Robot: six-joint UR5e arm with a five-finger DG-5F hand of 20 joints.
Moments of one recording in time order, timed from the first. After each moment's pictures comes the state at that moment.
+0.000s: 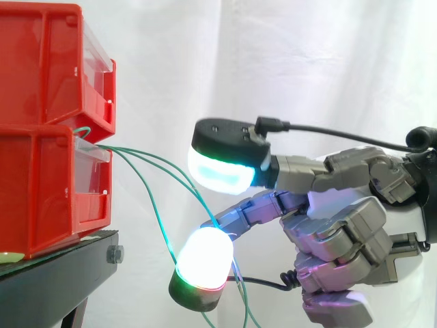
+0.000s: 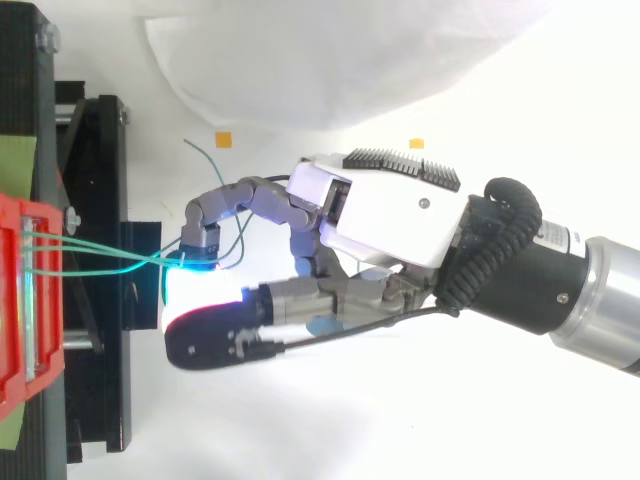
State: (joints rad) arm 0.24 -2.33 -1.11 -3.00 -1.03 -0.24
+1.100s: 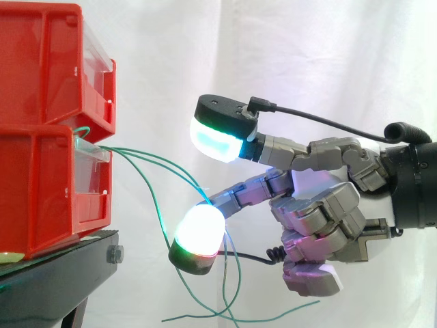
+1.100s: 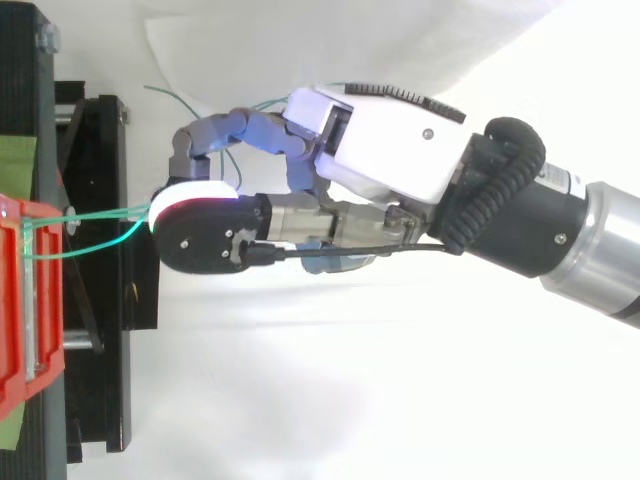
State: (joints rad) arm 0.19 -2.33 -1.11 -2.91 -1.04 -0.34
